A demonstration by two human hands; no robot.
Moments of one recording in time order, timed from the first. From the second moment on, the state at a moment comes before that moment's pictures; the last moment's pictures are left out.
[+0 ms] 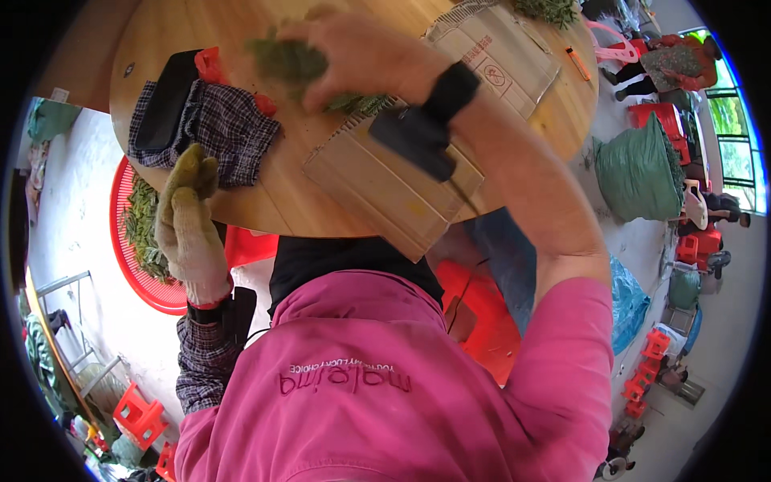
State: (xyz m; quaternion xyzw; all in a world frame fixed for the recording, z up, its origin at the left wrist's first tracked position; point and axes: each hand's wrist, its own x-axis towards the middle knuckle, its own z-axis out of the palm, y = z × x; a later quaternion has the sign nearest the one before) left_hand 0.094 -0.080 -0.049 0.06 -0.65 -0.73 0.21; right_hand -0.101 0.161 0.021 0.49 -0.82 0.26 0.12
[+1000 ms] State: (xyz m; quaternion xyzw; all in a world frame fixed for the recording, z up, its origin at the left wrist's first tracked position) left_hand 0.203 -0.243 -0.081 0.07 -0.09 -0.95 0.29; right_hand 0.023 -0.124 -0.014 0.59 -0.76 0.26 0.00
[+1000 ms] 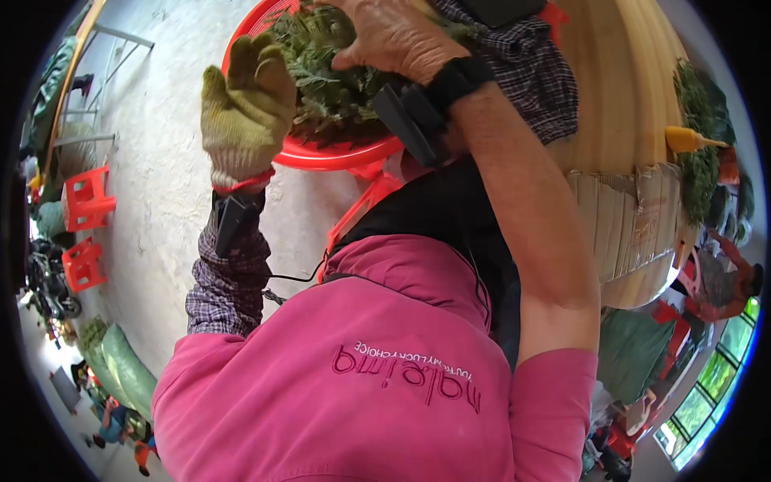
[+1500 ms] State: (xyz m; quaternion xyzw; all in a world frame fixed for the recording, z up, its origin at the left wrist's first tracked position) left_hand 0.147 -0.232 -0.071 0.22 -0.70 -0.54 0.42; right_hand 0.029 -0.105 -0.126 0.63 -0.74 0.24 -0.05
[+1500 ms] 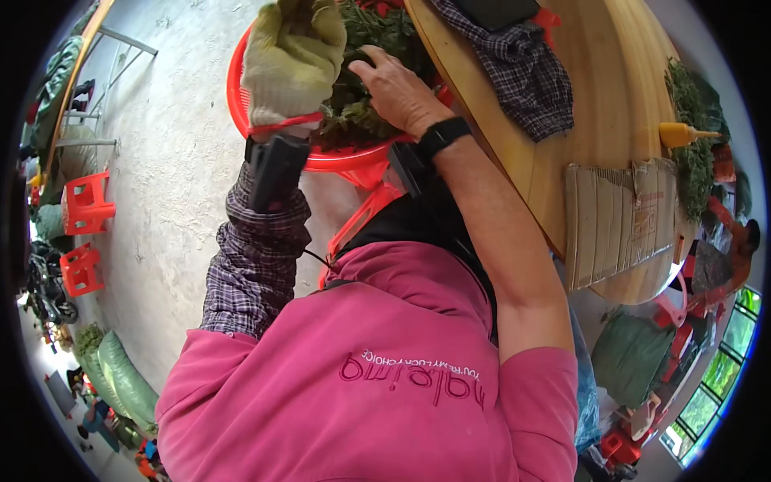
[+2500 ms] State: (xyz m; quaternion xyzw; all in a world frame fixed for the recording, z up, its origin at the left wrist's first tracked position) left_hand 0.234 -0.265 0.066 -0.33 0.04 -0.94 0.07; right_hand 0.108 0.001 -0.025 0.39 -0.48 0.65 -0.44
